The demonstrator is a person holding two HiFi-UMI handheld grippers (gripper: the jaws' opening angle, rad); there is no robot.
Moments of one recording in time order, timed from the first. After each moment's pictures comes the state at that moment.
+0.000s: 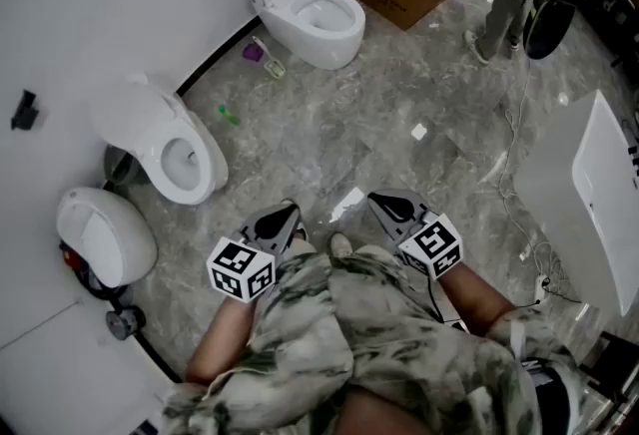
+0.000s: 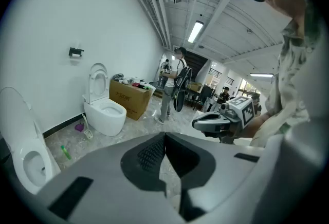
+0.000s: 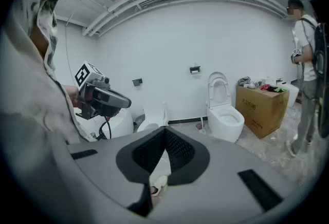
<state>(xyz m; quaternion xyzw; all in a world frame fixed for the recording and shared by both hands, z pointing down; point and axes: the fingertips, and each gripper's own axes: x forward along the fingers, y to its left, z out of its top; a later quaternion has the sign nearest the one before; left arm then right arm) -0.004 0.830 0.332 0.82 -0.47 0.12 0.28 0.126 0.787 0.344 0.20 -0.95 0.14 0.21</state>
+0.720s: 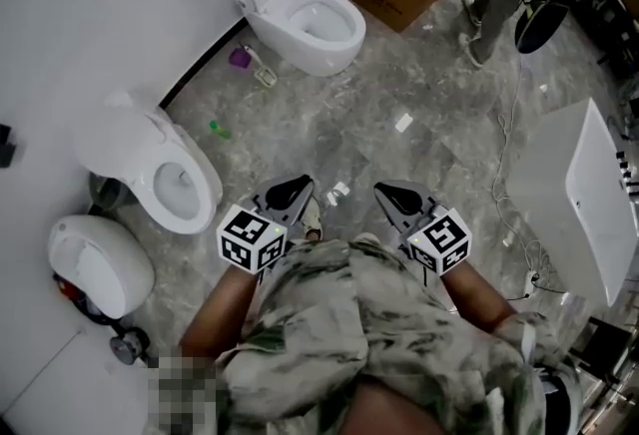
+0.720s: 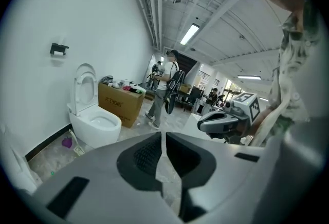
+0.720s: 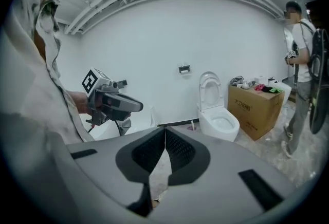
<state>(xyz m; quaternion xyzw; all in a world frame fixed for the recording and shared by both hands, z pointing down) -0.107 0.642 0.335 0.87 -0.41 0.11 0.26 0.013 0.641 0.329 0.25 -0.93 0.15 0.21</state>
